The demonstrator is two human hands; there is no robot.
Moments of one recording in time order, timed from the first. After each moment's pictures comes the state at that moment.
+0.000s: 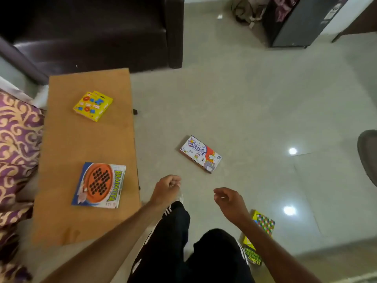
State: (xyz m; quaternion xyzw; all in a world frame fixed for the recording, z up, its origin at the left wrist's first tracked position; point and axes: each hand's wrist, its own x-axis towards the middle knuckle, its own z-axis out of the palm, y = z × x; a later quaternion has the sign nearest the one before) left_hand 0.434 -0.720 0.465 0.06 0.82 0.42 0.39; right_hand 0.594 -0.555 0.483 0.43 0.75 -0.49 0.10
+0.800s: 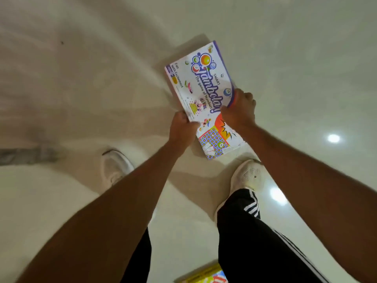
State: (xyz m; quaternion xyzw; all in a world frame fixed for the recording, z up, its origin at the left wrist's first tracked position) left_hand 0.328 -0.430 -0.164 -0.30 0.73 0.49 0.36; right_hand 0.309 -0.269 -0.180 0.30 0.87 -0.28 0.26
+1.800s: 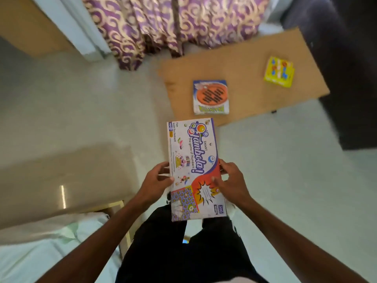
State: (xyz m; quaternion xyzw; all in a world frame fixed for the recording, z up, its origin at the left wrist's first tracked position) left_hand 0.658 -0.693 0.536 -0.48 0.59 0.65 0.05; right_hand 0.473 -0.523 0.524 -0.23 0.83 -0.31 0.40
